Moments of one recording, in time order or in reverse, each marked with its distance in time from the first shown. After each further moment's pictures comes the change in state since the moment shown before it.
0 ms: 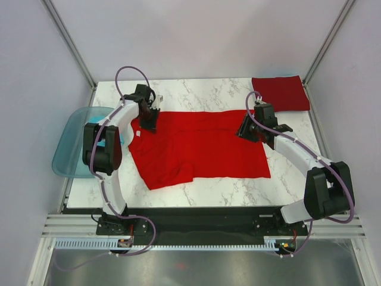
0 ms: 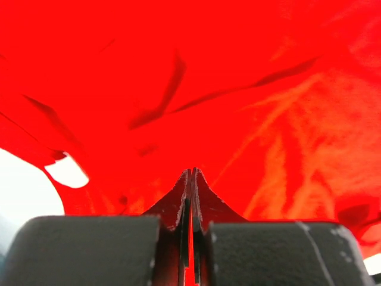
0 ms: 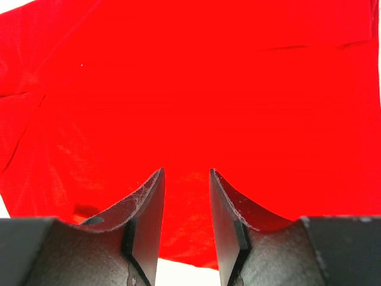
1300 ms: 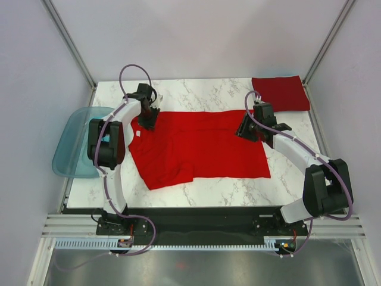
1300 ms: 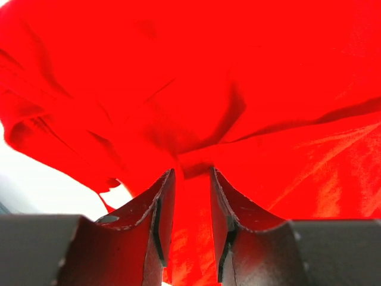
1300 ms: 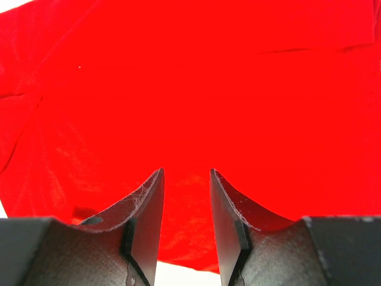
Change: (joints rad) left arm 0.003 0.077 0.069 0.026 -0.135 0.080; right arm 0.000 0.022 0.012 0.002 0.000 -0.001
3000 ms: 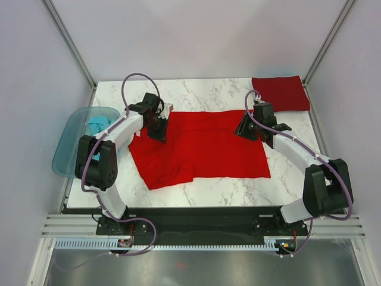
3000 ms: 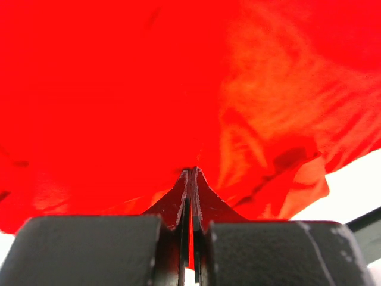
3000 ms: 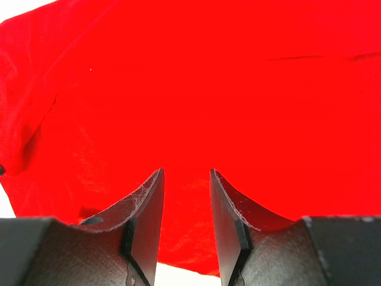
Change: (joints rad) left arm -0.126 -0.303 -0.283 0.006 0.206 -0.137; right arm 0.000 0.000 -0.002 0.029 -0.019 0.001
